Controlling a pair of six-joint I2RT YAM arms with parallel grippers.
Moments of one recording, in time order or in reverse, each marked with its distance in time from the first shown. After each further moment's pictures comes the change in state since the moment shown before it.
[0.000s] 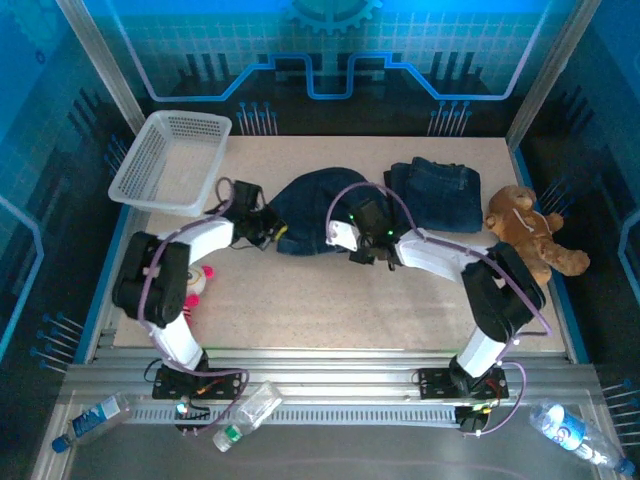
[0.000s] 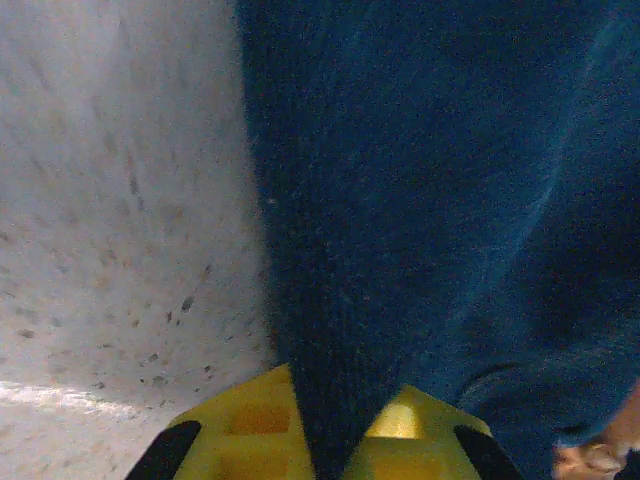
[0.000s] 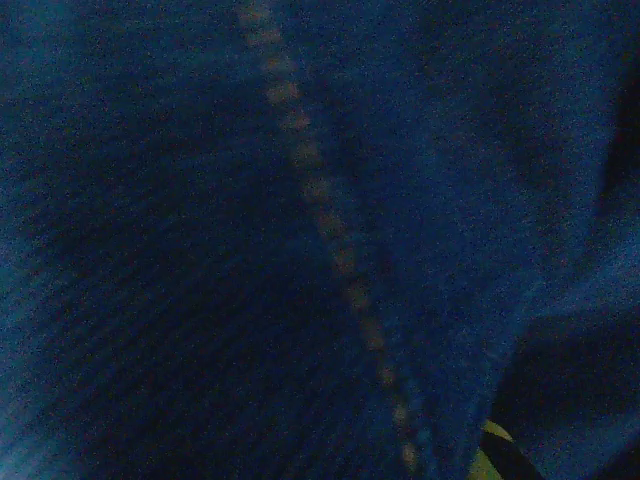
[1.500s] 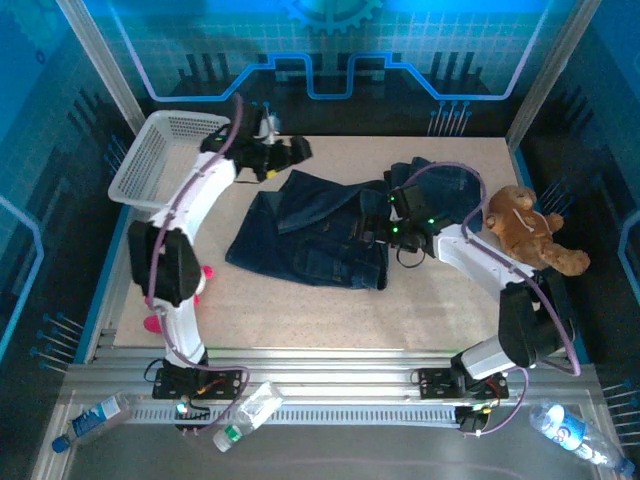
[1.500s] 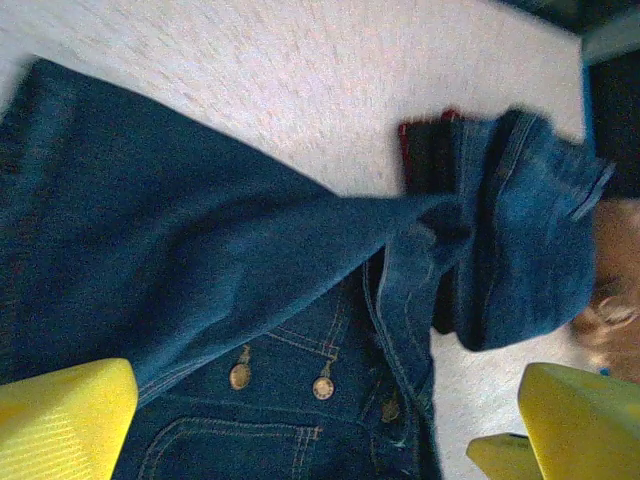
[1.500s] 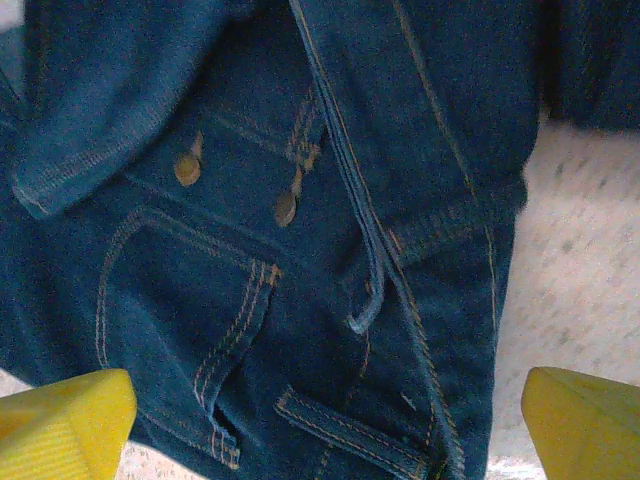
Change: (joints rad) left arm -0.011 0.205 0.758 -0.473 0.057 0.526; right arm -0.214 -0.186 -0.052 -0.116 -0.163 1.290
